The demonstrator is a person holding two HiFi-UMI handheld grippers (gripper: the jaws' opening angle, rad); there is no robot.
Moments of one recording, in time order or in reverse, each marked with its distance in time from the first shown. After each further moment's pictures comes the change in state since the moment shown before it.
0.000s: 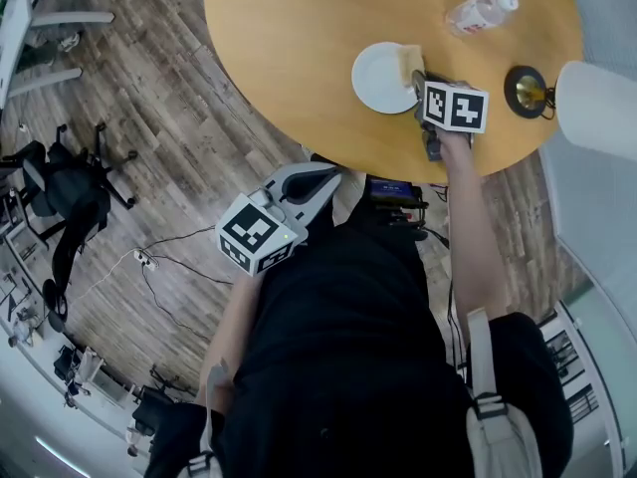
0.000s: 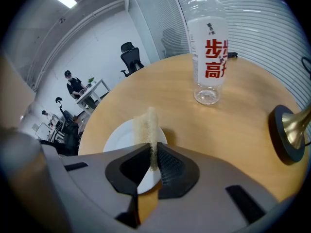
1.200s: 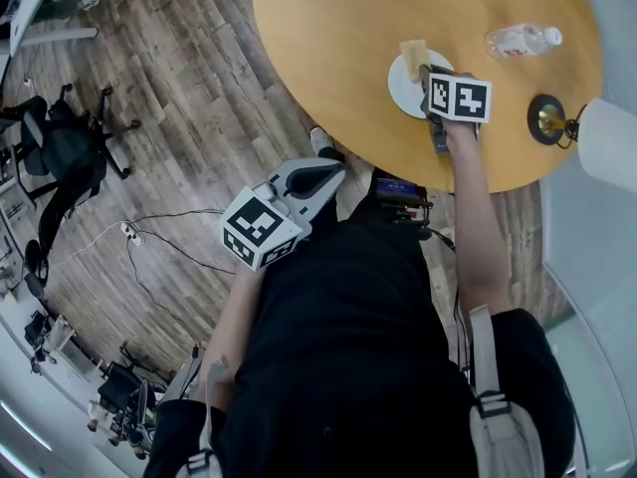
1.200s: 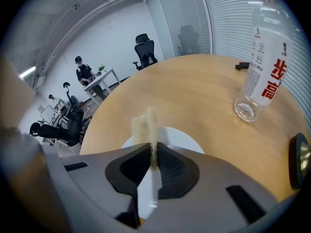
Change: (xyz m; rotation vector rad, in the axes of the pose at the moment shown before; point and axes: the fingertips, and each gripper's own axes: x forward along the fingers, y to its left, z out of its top) left arm -0.046 0.018 -0.016 -0.035 -0.047 0.098; right arm 0.035 0.059 0.019 -0.159 0.050 0.031
